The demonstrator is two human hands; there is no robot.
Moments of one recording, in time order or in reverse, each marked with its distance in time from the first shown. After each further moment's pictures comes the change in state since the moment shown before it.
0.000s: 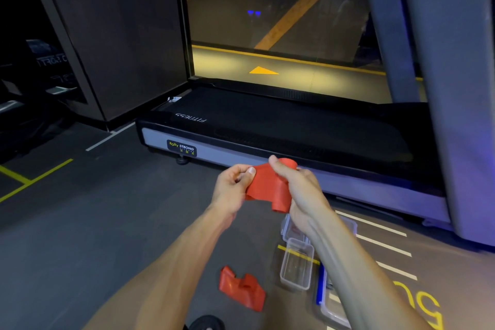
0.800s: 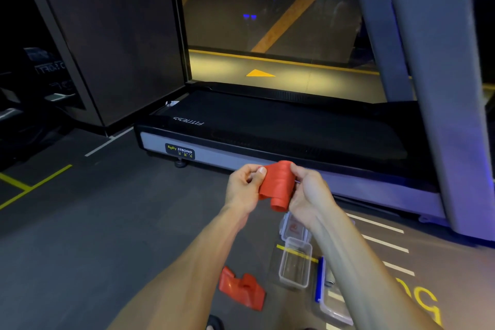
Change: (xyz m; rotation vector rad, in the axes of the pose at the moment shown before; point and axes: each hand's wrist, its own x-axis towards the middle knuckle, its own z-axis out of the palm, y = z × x) left_hand -0.007 -0.004 0.035 0.047 0.043 -0.001; right_hand -0.001 -0.007 -0.024 0.314 0.059 0.162
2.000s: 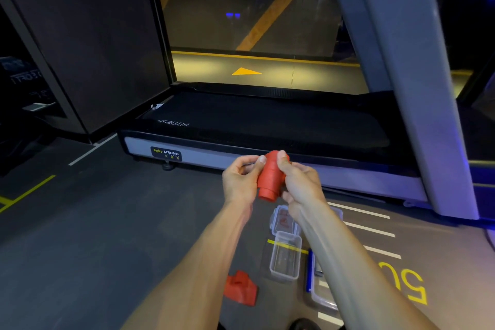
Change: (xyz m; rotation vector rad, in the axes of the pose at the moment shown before) left_hand -0.013 0.010 0.049 -0.151 0.139 0.018; right_hand 0.001 -0.002 -0.025 -0.184 0.090 -0.257
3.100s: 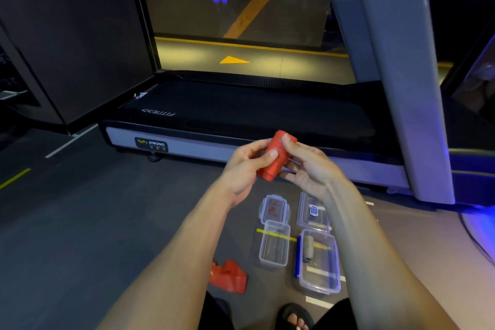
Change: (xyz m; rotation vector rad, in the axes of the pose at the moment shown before) left_hand 0.010 0.010 0.002 -0.009 -0.639 -0.086; right_hand 0.020 -0.031 -0.046 0.062 -0.360 0.065
